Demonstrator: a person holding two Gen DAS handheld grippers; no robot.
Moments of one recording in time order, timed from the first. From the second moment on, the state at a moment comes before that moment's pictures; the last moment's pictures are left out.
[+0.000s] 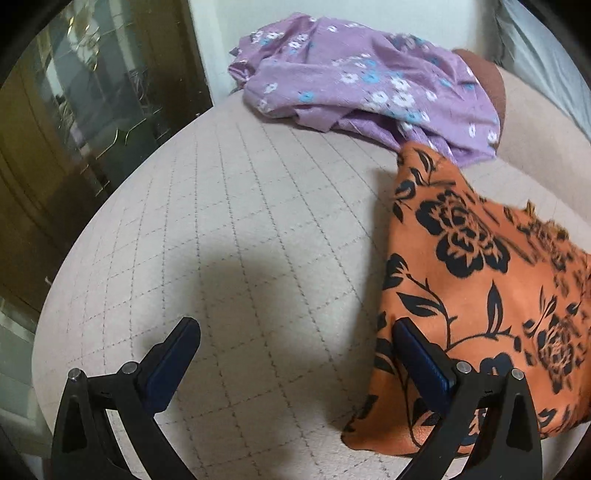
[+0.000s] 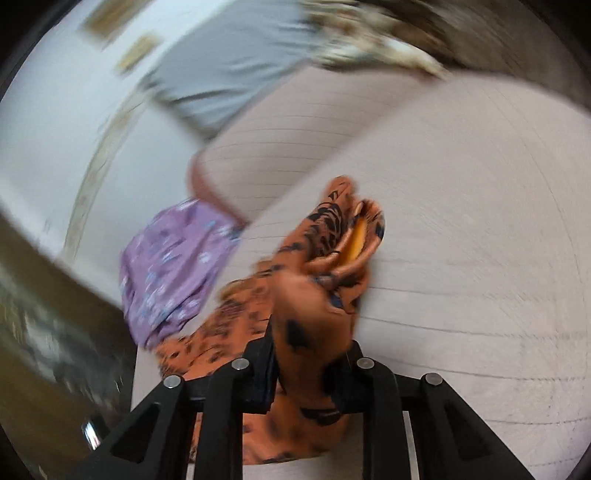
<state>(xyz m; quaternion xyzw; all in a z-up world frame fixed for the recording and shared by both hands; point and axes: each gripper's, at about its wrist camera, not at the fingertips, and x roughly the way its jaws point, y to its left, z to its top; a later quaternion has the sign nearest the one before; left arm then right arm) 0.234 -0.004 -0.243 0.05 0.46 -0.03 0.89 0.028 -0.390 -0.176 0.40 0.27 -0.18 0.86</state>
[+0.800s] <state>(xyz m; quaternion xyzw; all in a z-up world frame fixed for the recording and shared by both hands) 0.254 0.100 -0.232 -0.06 0.47 0.04 0.88 0.169 -0.129 -0.184 0.35 0.36 0.06 0.86</state>
